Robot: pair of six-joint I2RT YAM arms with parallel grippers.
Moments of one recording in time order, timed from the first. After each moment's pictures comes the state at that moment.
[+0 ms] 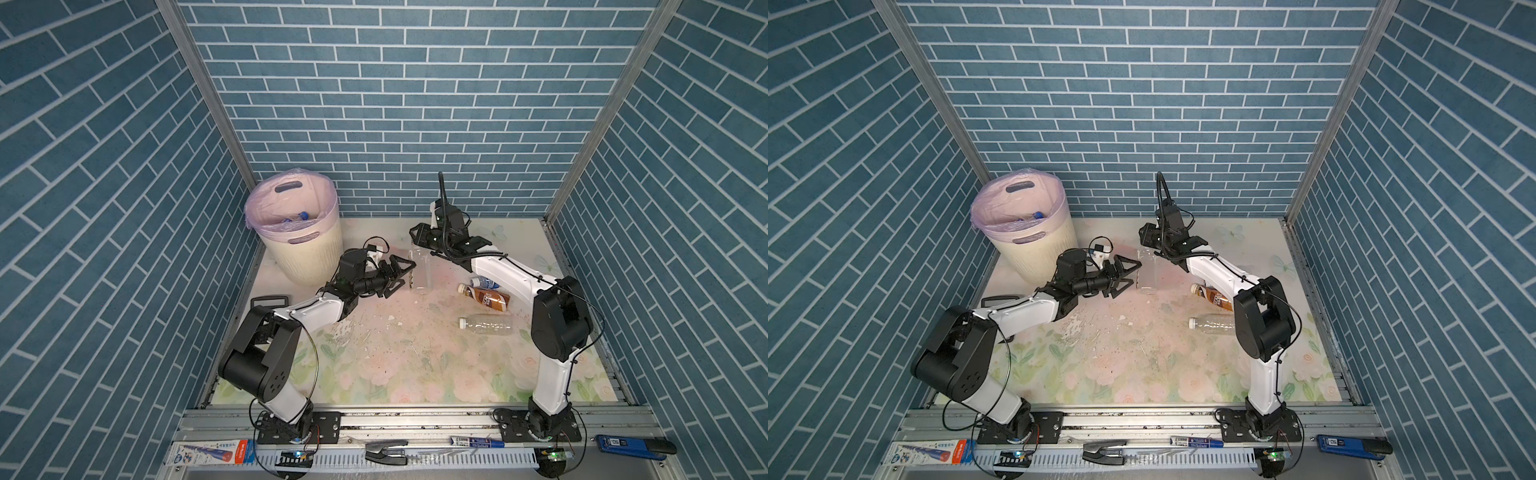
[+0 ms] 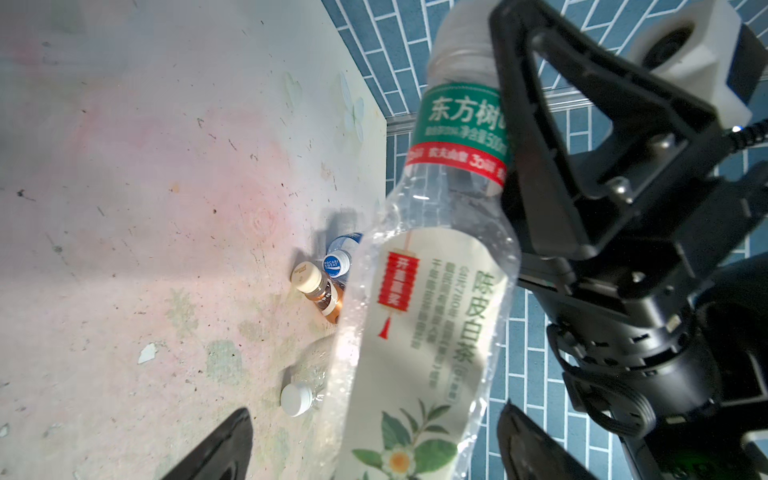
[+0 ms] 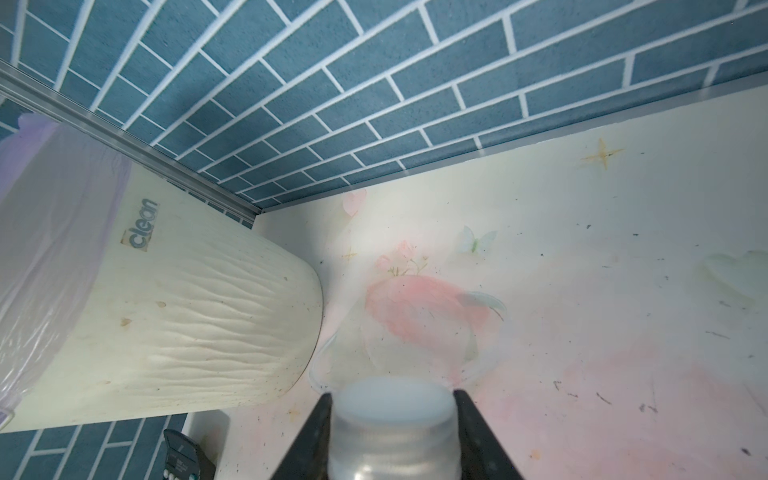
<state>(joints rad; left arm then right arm) -0.44 1.60 0.84 0.43 0.66 -1.22 0.63 1.94 1.58 -0.16 -0.07 0.65</state>
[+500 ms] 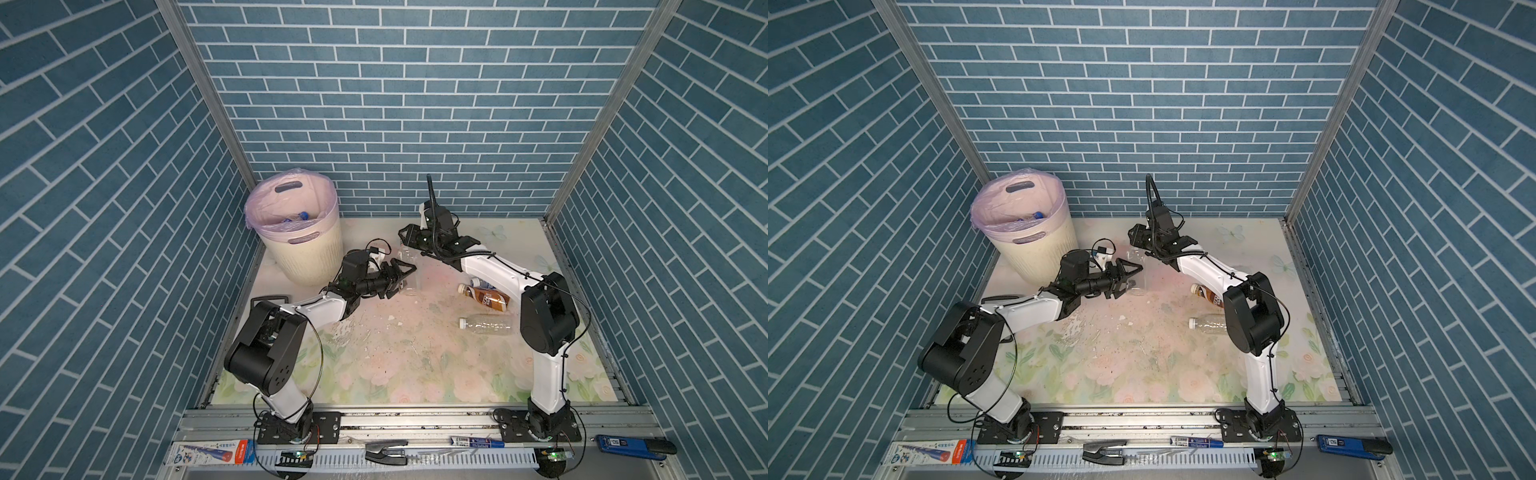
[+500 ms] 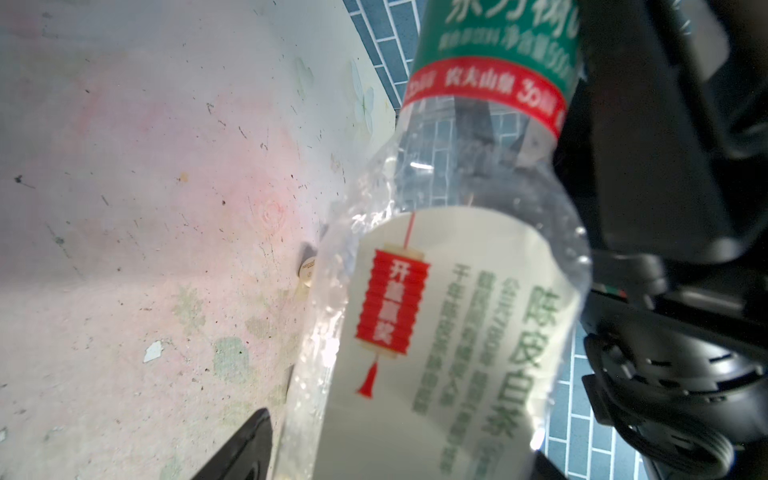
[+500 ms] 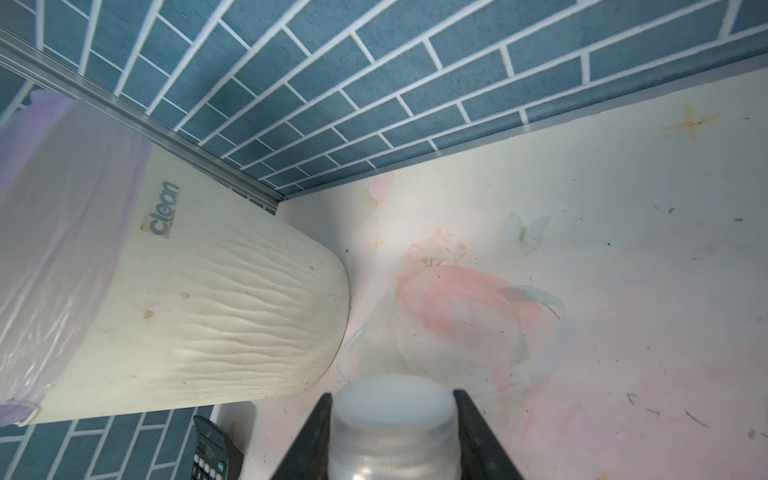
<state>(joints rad) -0.45 1.65 0.84 0.45 0.67 -1.23 0.66 2.00 1.66 -0.14 -0.11 0.69</state>
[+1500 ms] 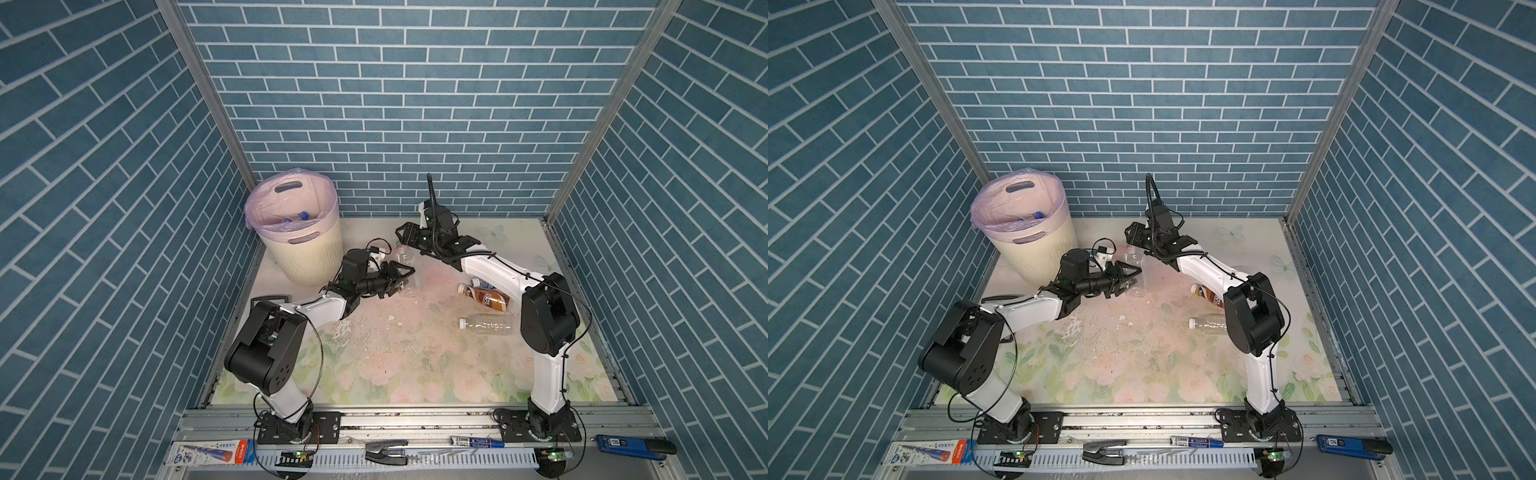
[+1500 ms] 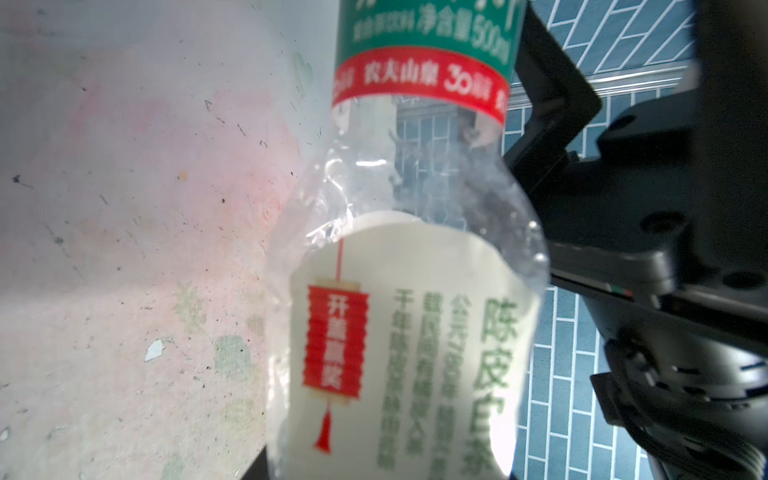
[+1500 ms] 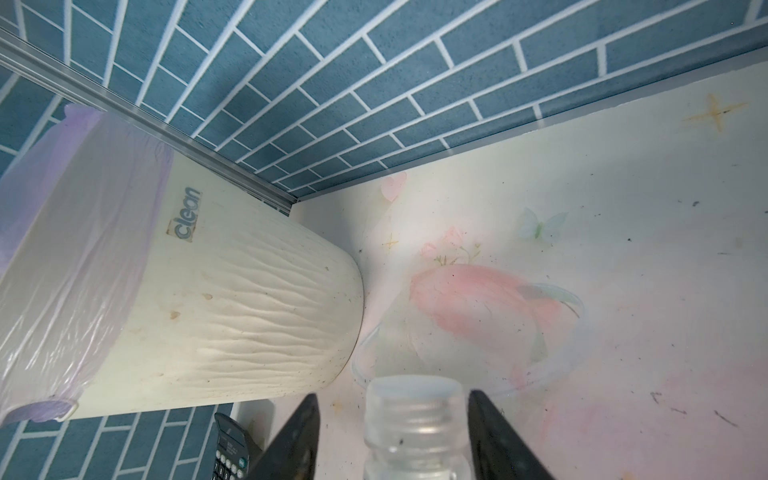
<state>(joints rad) -0.44 1.65 0.86 0.41 0.68 -1.21 0.66 1.99 1.66 -0.14 -0.13 0.72</state>
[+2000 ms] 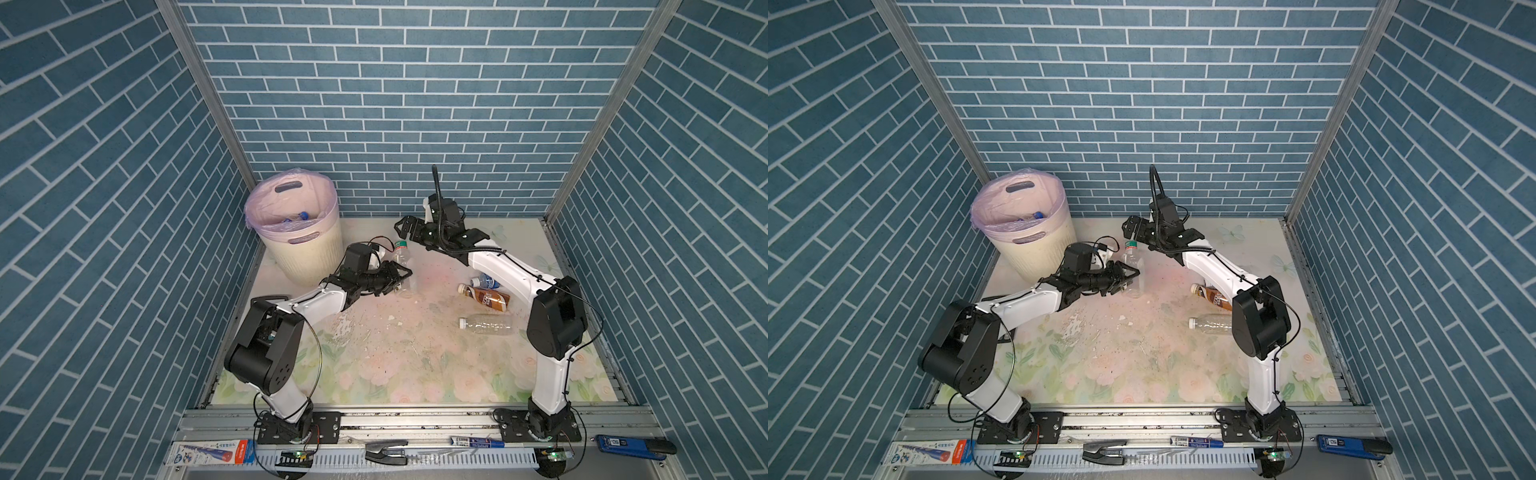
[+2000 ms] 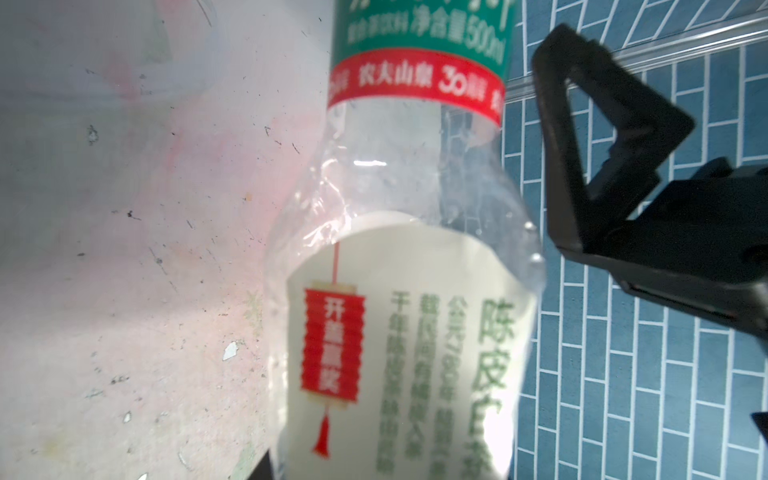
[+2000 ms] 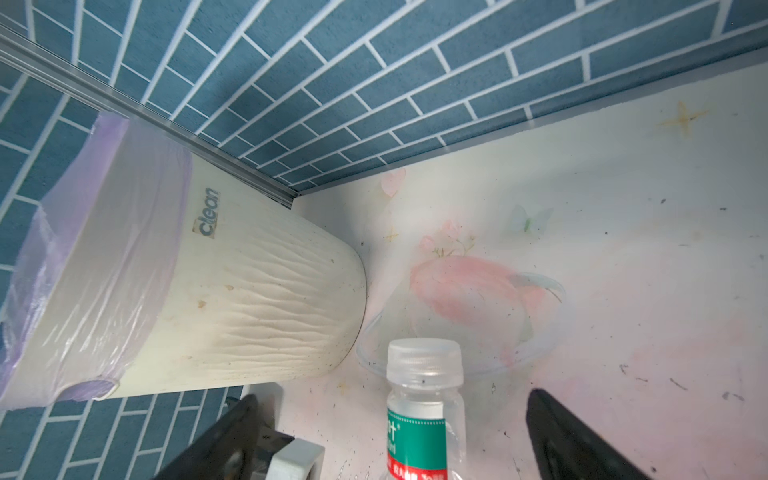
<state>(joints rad) -0.43 1.65 0.97 0.12 0.61 -0.98 0.63 1.94 1.74 -0.31 -0.16 0.68</state>
